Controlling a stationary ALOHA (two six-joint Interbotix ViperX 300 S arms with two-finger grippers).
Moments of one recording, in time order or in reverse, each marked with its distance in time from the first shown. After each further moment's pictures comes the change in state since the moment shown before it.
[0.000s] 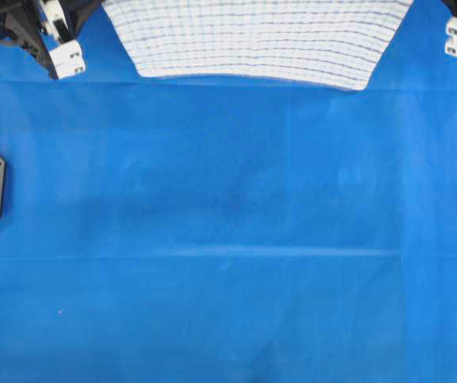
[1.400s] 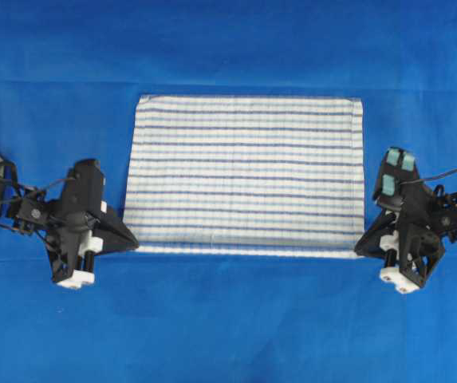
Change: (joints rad) left arm -0.801 0.451 0.186 -0.005 -0.031 -0.422; right arm 0.940 0.561 0.198 0.081 -0.167 0.657
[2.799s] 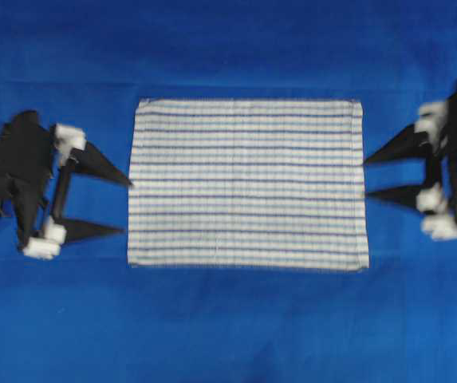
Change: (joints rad) left arm 0.153 -0.482 -0.023 0.002 0.199 0.265; right arm -0.204 -0.512 -0.049 -0.548 0.172 -0.011
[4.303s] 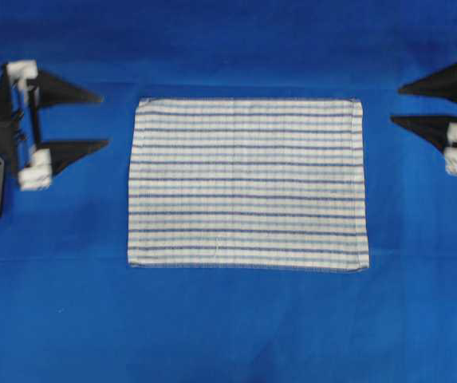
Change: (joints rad) left arm 0.362 -0.074 0.158 0.000 -0.221 0.078; right arm -0.414 -0.109 0.202 -0.101 -0.229 0.012
